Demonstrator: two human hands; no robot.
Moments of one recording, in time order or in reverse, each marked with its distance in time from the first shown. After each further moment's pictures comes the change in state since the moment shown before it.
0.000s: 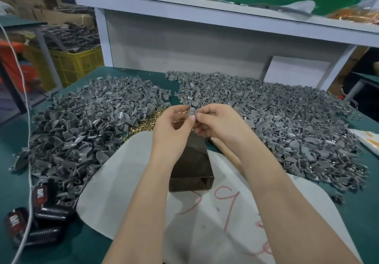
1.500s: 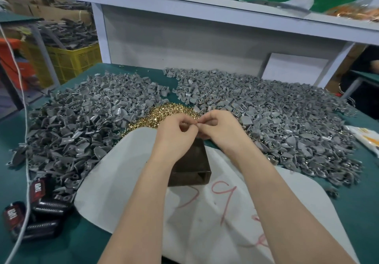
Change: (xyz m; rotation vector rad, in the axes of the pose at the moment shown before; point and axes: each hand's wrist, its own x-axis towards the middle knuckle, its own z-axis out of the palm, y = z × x) left_hand -0.005 0.002 0.002 0.371 -0.137 -0.009; right_hand -0.011 0.017 -0.003 -0.314 0.126 0.003
